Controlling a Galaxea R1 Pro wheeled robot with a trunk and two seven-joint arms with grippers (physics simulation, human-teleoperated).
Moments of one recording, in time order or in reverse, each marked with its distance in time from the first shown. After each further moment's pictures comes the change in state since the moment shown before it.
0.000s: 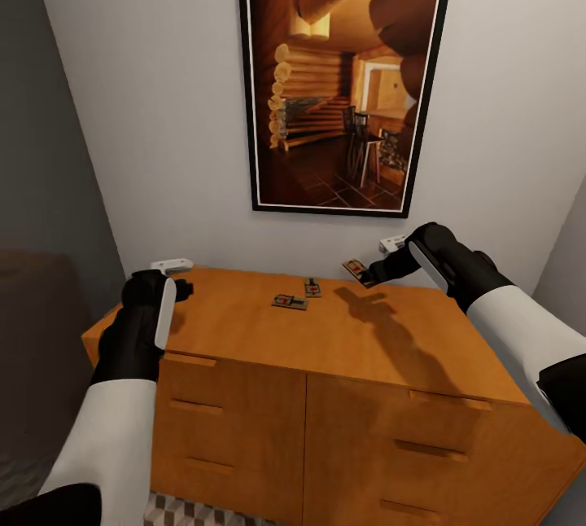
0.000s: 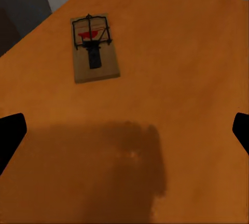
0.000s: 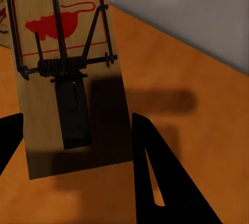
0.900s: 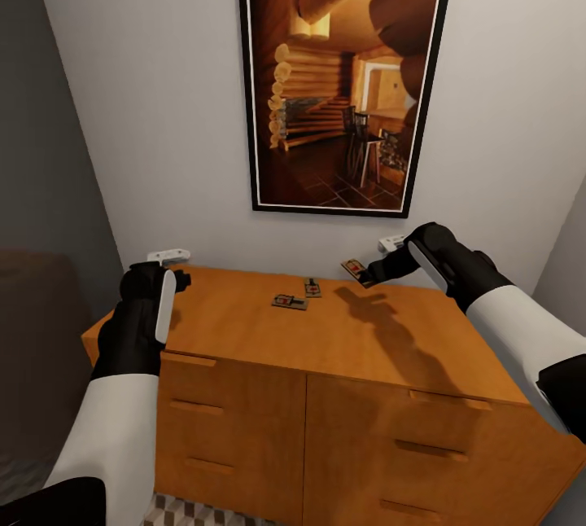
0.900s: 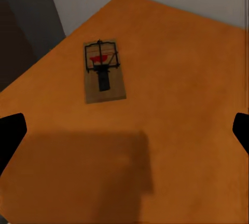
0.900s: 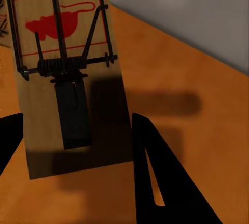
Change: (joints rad) left arm -0.021 -0.015 0.001 -0.041 -0.011 0.003 0.033; right arm 0.000 0.002 0.000 -0.003 -0.003 0.000 0.008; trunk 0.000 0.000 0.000
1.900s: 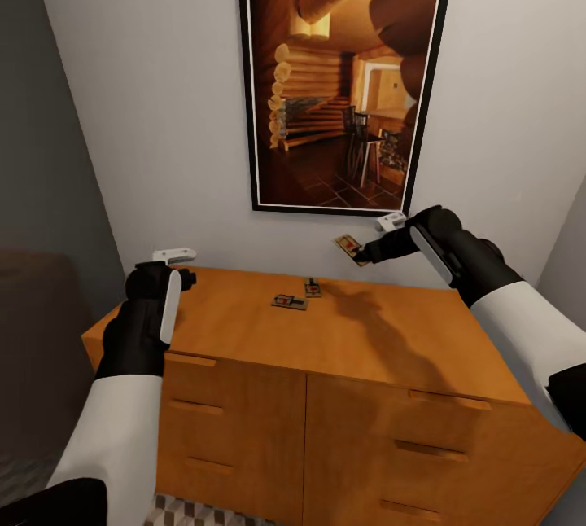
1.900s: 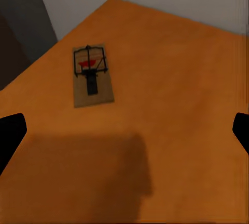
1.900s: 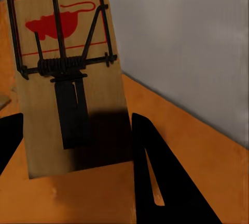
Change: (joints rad) left arm 0.002 -0.006 -0.032 0.000 0.005 -0.008 0.000; right arm -0.001 -0.011 -0.041 -0.173 0.029 -0.013 -0.014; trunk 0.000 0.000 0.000
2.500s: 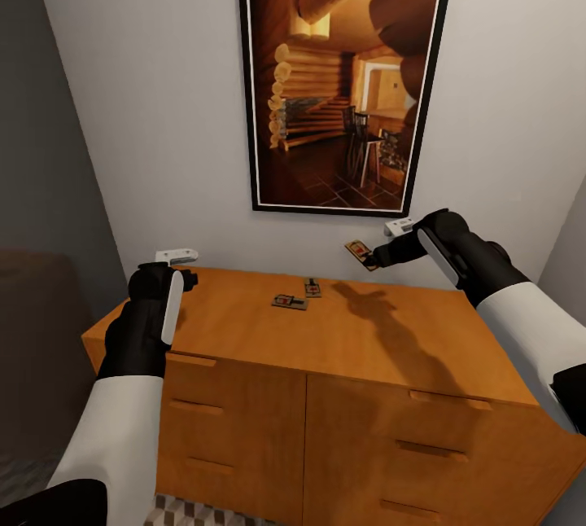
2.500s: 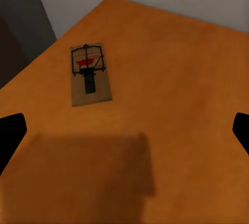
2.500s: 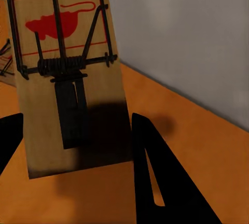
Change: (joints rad) left arm 0.002 0.000 -0.012 0.006 -0.003 0.001 0.000; right arm -0.001 -0.022 -0.008 0.049 0.008 0.013 0.002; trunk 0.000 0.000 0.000
